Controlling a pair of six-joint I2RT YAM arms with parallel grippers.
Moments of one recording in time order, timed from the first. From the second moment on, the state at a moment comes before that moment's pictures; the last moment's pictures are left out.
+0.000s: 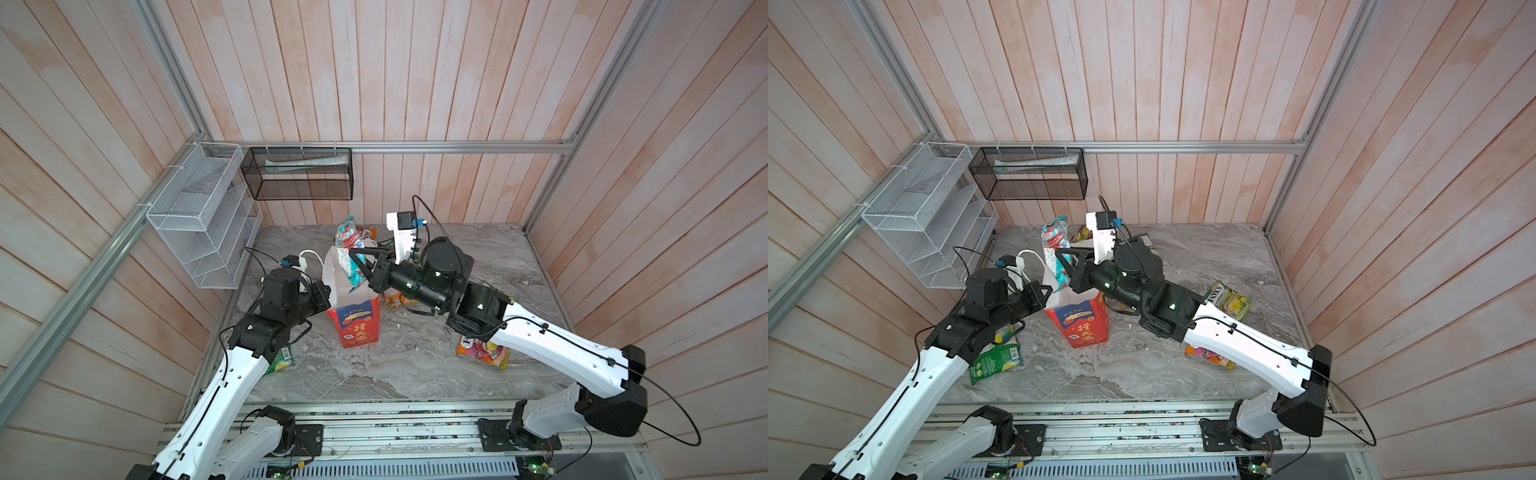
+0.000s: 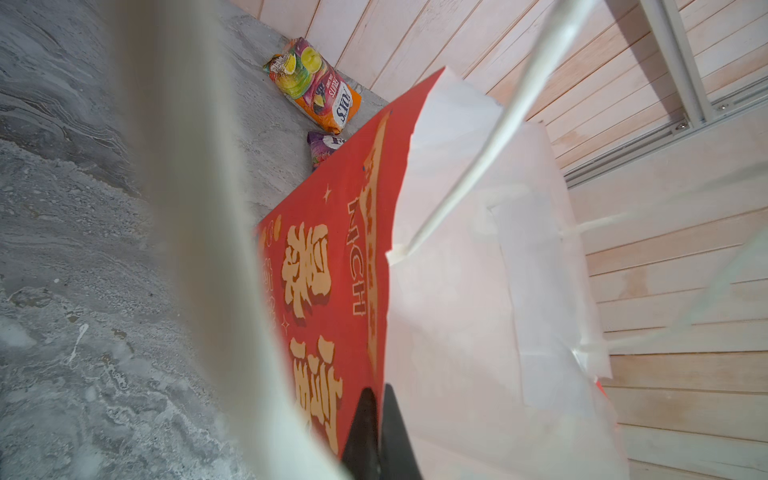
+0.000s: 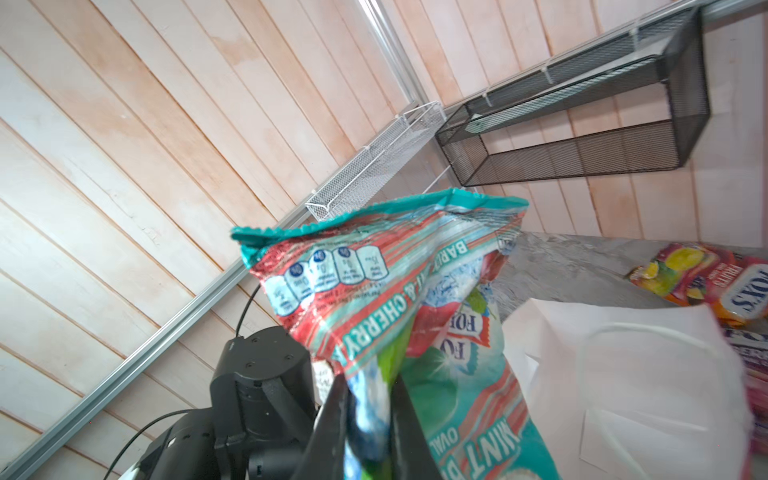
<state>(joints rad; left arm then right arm) -0.30 0.96 0.96 -0.57 0.15 -0.63 1.12 1.49 1.56 -0.04 0.06 0.61</state>
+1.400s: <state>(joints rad) -0.30 0.93 0.94 -0.55 0.14 -0.63 1.08 1.77 1.62 -0.21 0.35 0.68</state>
